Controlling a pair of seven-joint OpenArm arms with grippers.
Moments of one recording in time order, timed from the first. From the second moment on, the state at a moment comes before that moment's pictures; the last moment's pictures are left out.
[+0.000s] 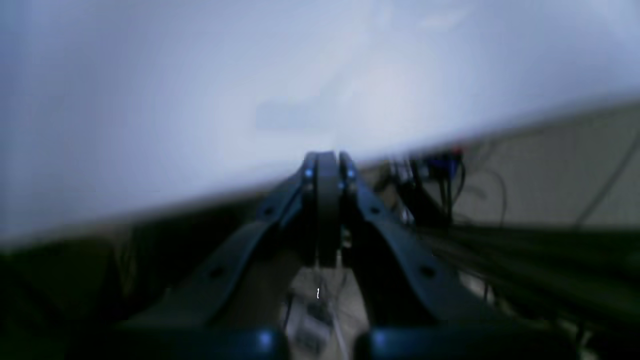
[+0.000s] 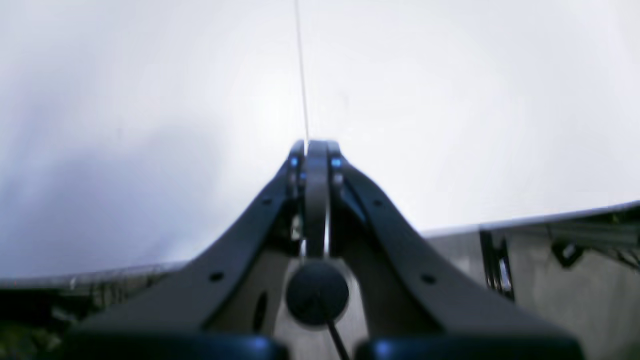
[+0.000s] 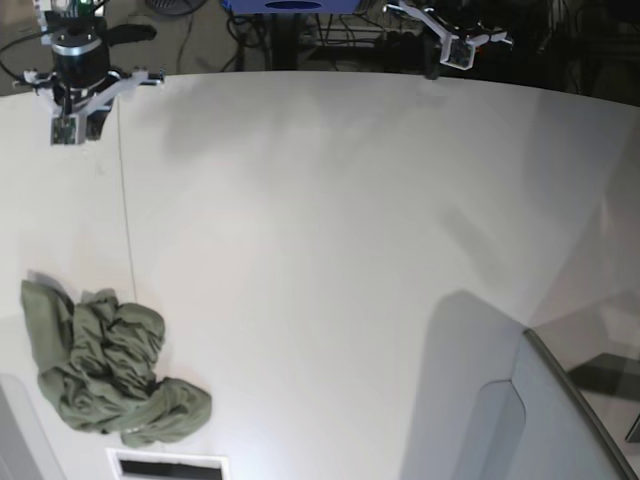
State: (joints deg) left arm 43.9 -12.0 1.8 85.0 0.0 -1.5 -9.3; right arm -40.2 0.5 10.2 114.1 -2.6 0.4 -27.6
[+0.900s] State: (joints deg) left arm 24.0 -9.5 1.5 100.3 -25.5 -1.1 18.0; right arm 38.6 17.8 18.7 39.9 -3.0 30.9 -51.3
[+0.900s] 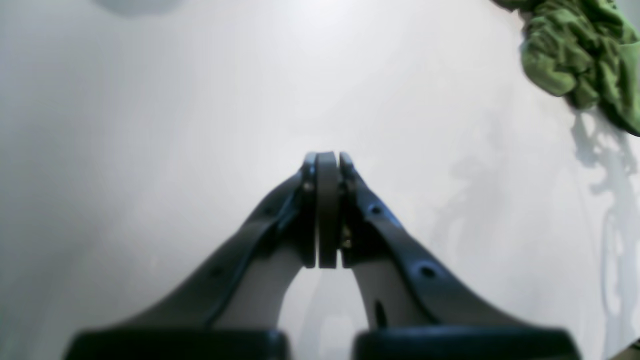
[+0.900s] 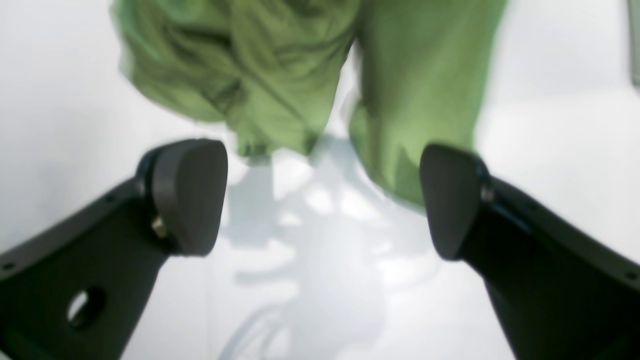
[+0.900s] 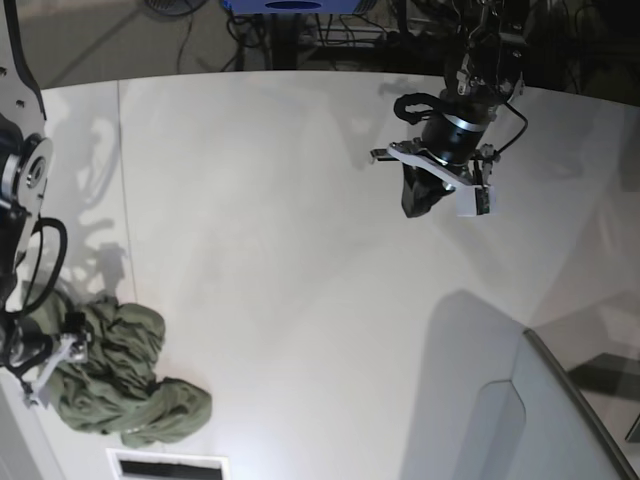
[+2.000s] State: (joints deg) left arm 14.0 -13.1 0.4 98.2 -22.9 -0.8 29.5; right arm 39.2 15.4 8.2 22.4 -2.9 10.7 -17.1
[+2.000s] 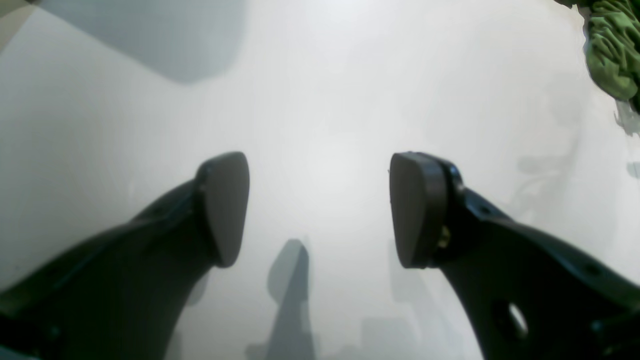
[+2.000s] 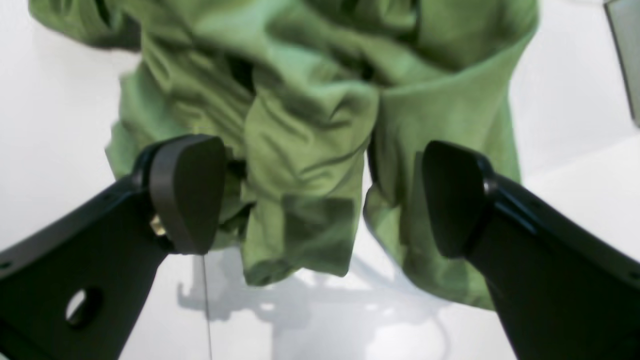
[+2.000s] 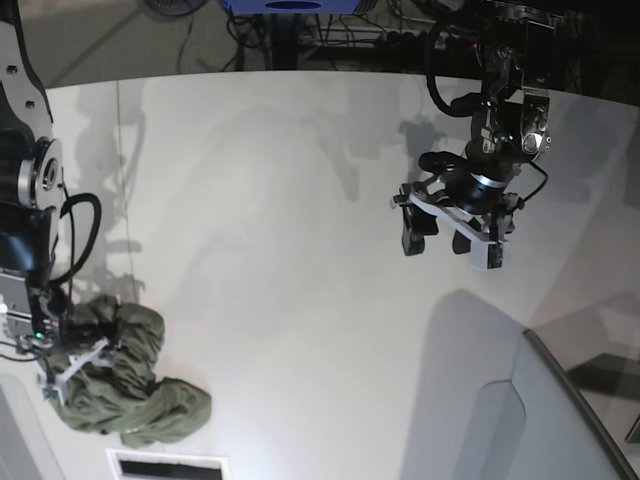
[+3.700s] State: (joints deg) left arm 14.3 -14.8 0.3 98.2 -22.5 -1.0 29.6; right arm -3.1 1.6 3.3 75.3 -2.9 11.0 -29.9
